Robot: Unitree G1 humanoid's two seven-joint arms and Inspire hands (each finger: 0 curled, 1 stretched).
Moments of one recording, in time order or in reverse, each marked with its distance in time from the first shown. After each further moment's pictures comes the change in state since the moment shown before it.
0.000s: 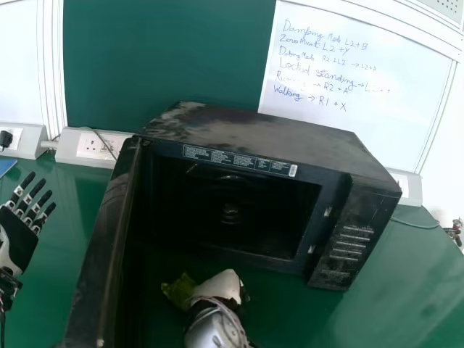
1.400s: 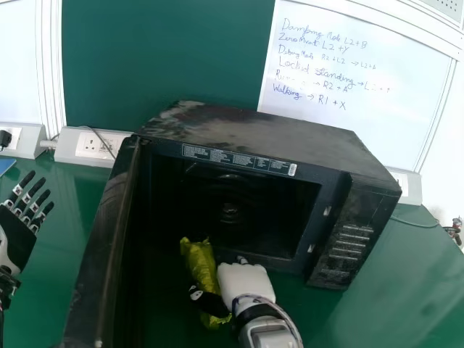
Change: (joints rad) left arm 0.000 0.015 0.005 0.014 -0.001 -0.003 0.001; right arm 0.296 0.047 -0.286 -0.112 0.255 0.276 -0.590
